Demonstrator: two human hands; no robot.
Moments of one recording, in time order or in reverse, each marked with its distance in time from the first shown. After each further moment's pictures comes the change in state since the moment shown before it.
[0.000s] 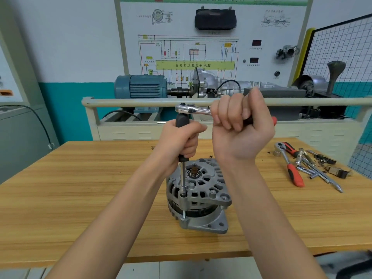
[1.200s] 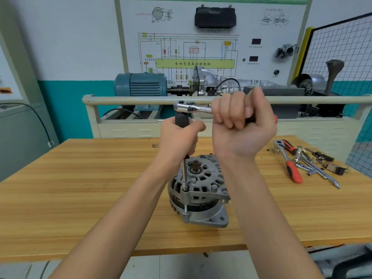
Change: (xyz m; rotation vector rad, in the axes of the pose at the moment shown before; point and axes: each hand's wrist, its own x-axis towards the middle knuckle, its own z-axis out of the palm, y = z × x) left_hand -0.010 -0.001 0.008 0.096 0.206 0.068; right_hand -0.005 0.000 0.006 0.067 0.010 0.003
